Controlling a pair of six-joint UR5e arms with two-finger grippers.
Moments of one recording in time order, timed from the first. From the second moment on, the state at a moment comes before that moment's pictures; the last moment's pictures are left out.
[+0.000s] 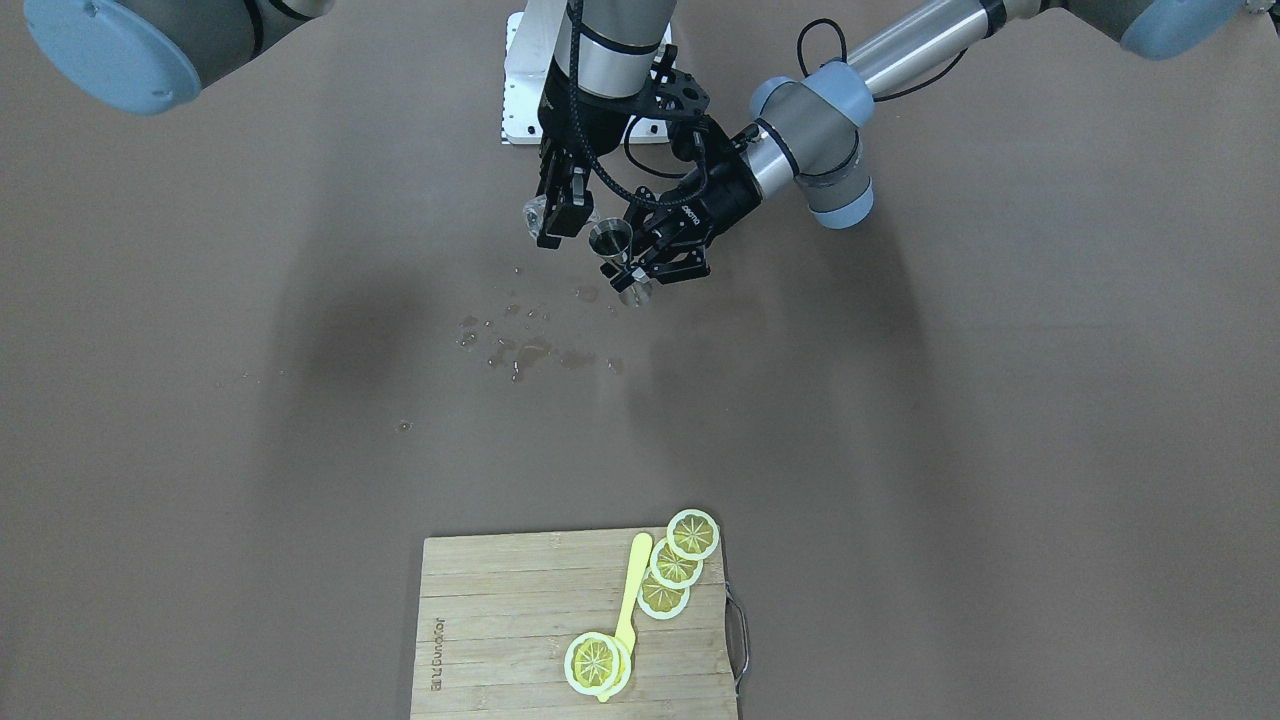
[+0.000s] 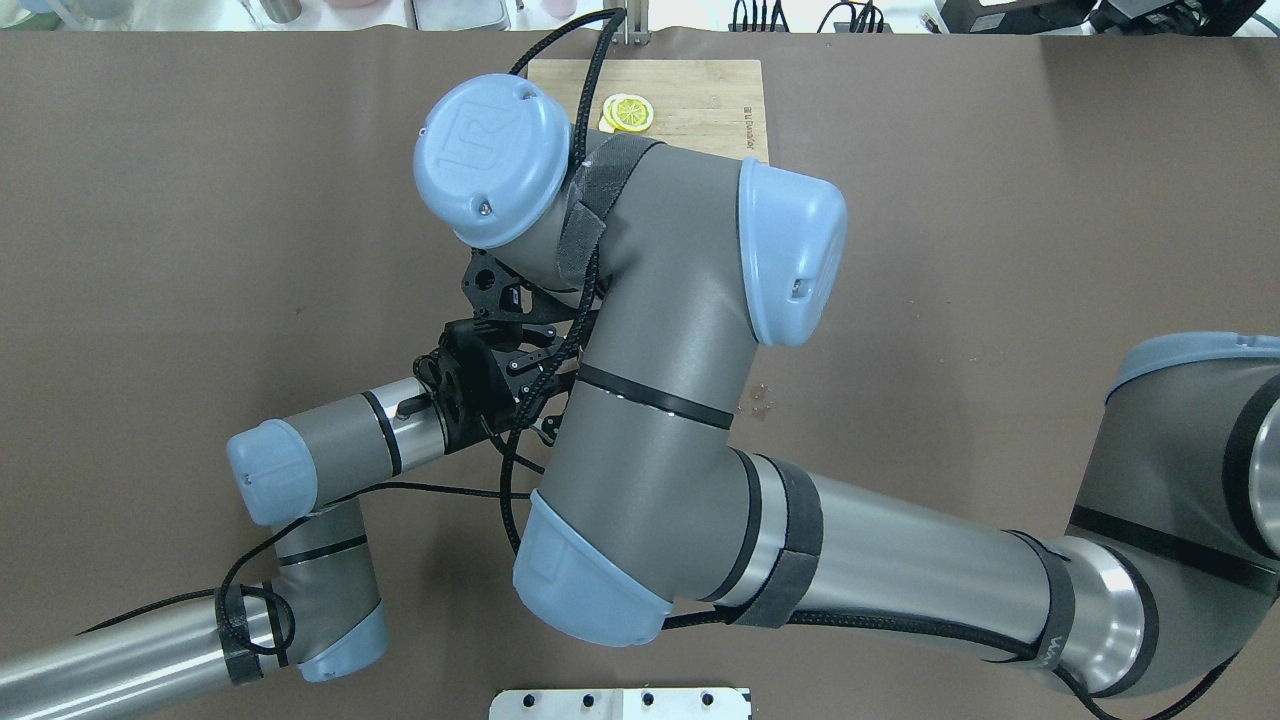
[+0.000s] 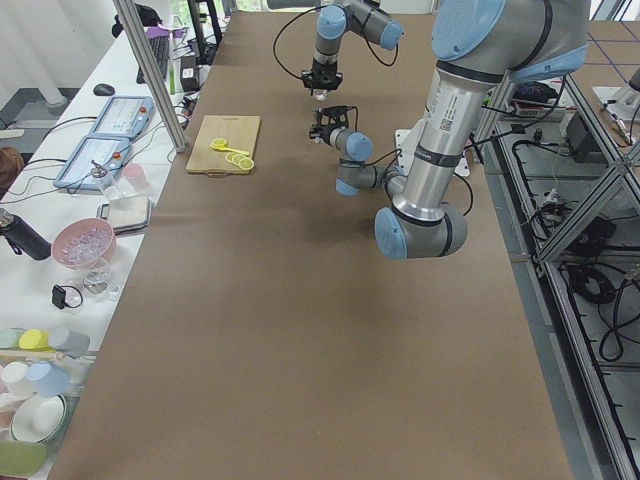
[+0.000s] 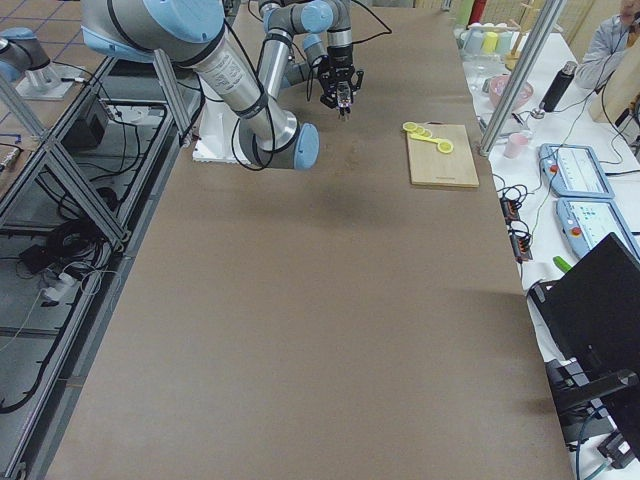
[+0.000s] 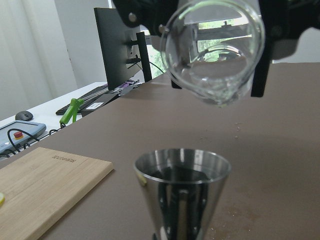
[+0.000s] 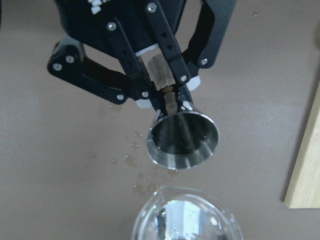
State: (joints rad) left arm -0.38 -2.06 -1.42 -3.12 -1.42 -0.19; right arm 0.49 -0.50 1.70 -2.30 1.65 -0.48
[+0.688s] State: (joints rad) left arm -0.38 -2.06 -1.42 -3.12 -1.42 -0.19; right arm 0.49 -0.49 1.69 -2.31 1.65 -0.50
